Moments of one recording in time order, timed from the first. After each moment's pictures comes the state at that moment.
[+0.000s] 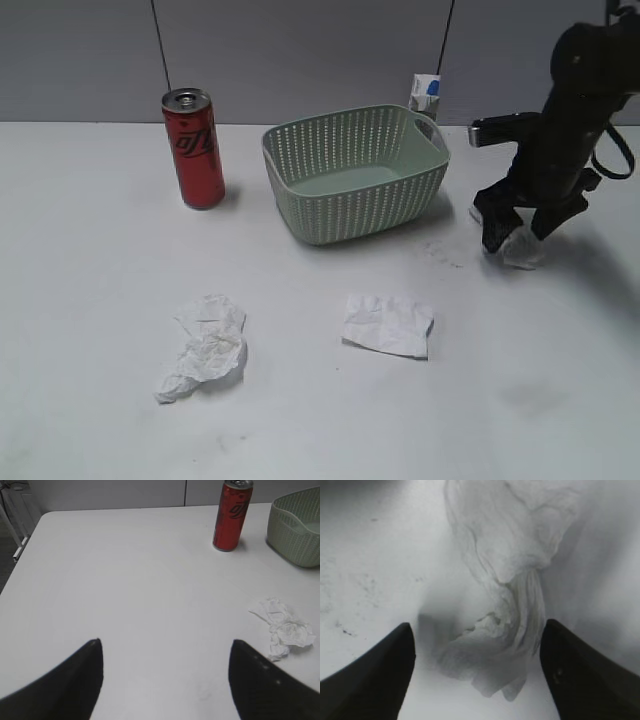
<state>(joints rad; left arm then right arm) -0.10 0.00 -0.50 -0.10 1.05 0.14 0.18 2.22 -1.56 0.03 0.92 -0.14</state>
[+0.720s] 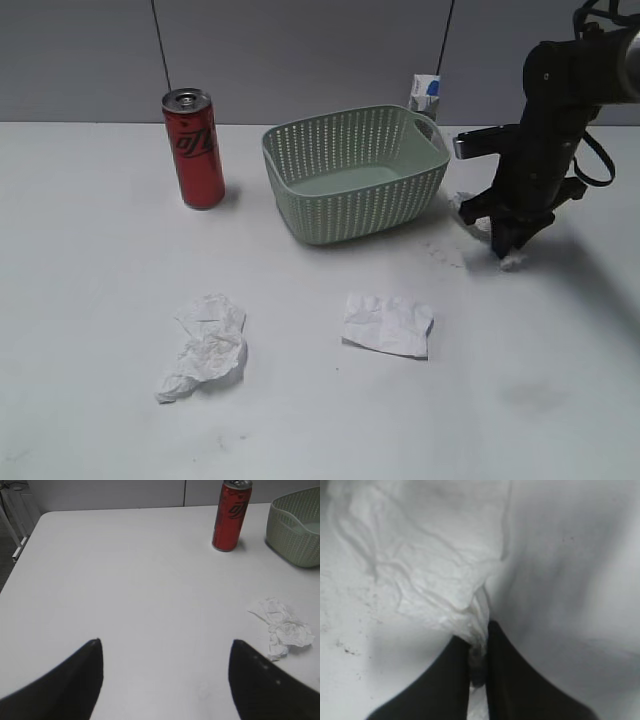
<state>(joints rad) -0.10 0.00 -0.50 -0.10 1.05 0.14 0.20 2.26 -1.58 0.02 0.94 -0.07</state>
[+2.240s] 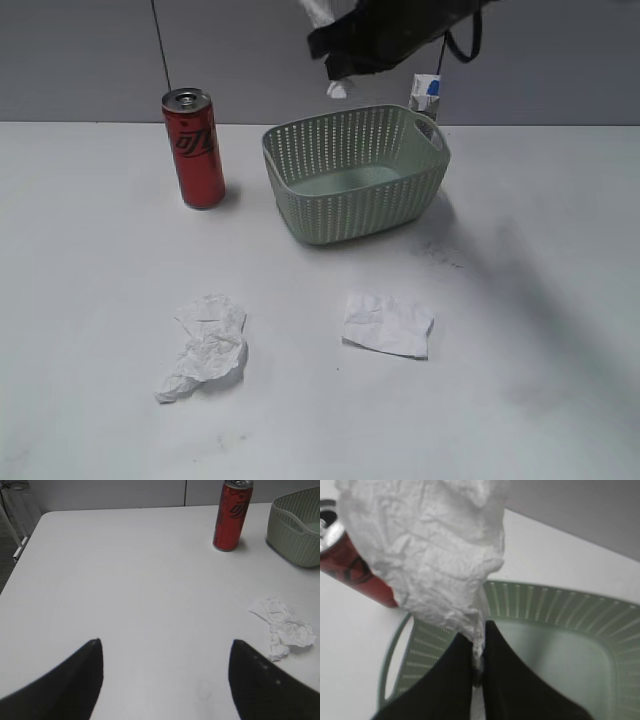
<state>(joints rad) -0.10 0.00 -0.50 -0.10 1.05 0.14 0.45 2.13 -1.77 0.41 0.53 -0.27</state>
